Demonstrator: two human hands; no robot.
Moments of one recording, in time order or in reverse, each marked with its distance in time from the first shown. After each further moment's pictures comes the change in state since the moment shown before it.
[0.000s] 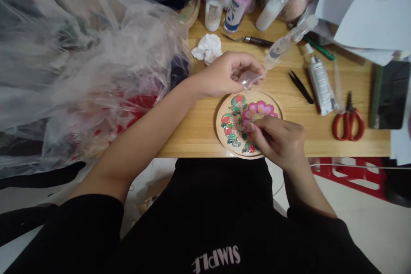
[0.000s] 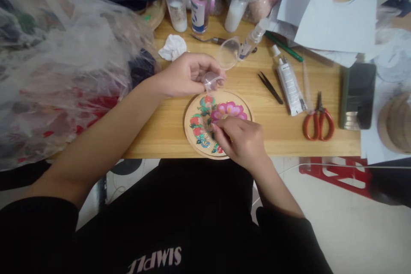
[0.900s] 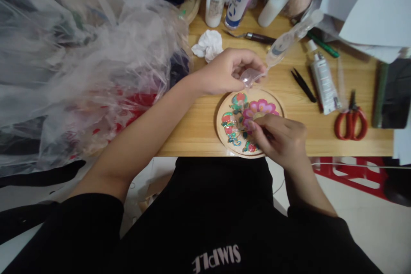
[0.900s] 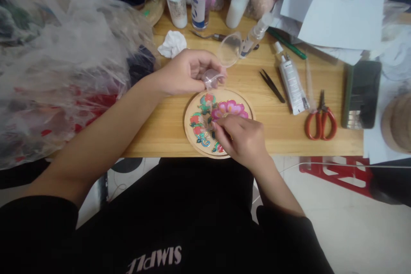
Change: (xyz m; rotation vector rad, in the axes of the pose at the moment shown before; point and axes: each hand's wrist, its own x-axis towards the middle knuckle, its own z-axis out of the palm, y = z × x) left_hand -0.002 0.003 0.000 0.014 -0.022 0.010; right_hand -0.001 0.002 0.001 0.013 -0.011 -0.005
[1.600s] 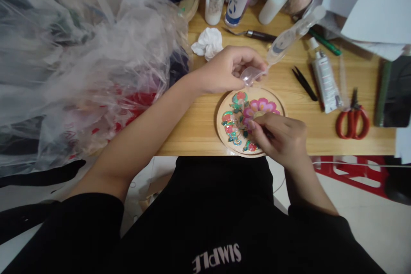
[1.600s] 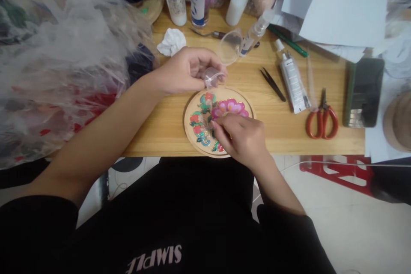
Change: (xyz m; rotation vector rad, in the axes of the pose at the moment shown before) left_hand -0.001 0.004 0.000 -0.024 0.028 -0.055; right_hand 0.001 -0.001 -0.001 0.015 -0.024 0.029
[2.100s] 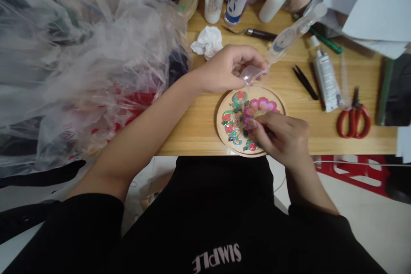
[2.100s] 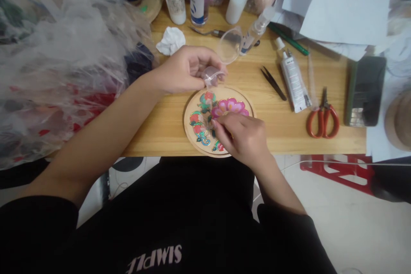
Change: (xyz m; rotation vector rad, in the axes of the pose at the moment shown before) left_hand 0.000 -0.002 -0.001 0.044 -0.042 0.046; right_hand 0.000 0.001 0.001 0.006 0.020 0.009
